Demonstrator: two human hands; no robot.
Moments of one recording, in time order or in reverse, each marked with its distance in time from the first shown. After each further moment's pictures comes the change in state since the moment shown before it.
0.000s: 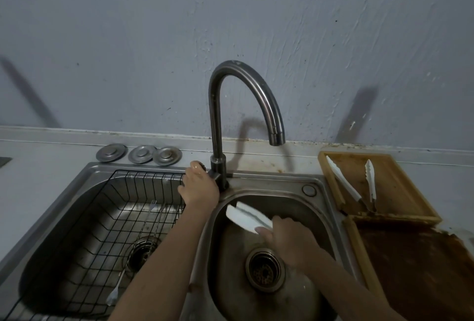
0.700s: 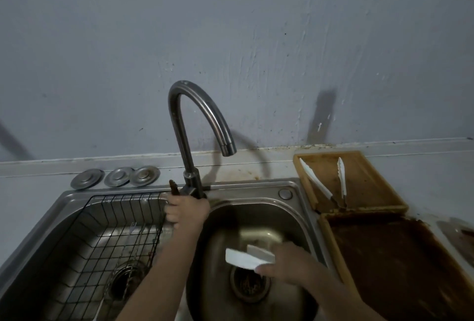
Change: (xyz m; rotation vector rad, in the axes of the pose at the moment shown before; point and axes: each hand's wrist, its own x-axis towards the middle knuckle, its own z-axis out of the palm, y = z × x) left_hand -0.036 0.038 0.005 -0.462 -0.090 -0.452; right_hand -0.027 0.046 0.002 0.181 -0.282 0.211
